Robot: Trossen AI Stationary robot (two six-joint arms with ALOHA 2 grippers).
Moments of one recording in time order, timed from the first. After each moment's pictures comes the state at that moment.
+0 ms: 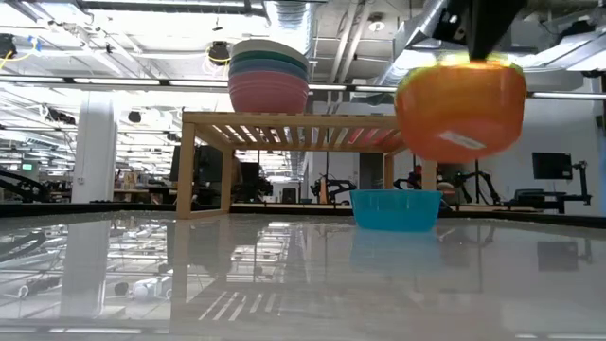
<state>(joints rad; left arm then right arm) -0.33 0.78 1.22 -0.98 -0.77 -0.51 0.36 1.57 1.41 -1.07 0.02 0.45</state>
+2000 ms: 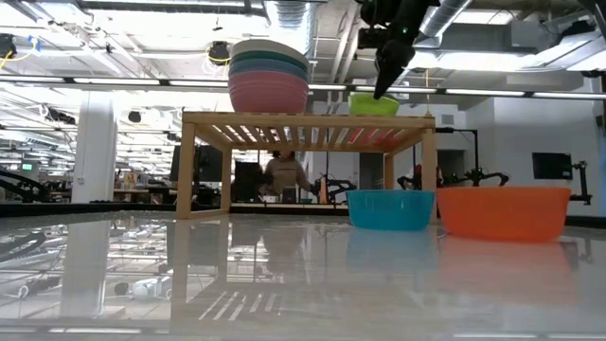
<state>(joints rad) -0.33 0.78 1.22 -0.98 -0.92 -0.64 -0.67 1.77 1.97 -1.23 0.01 -0.63</state>
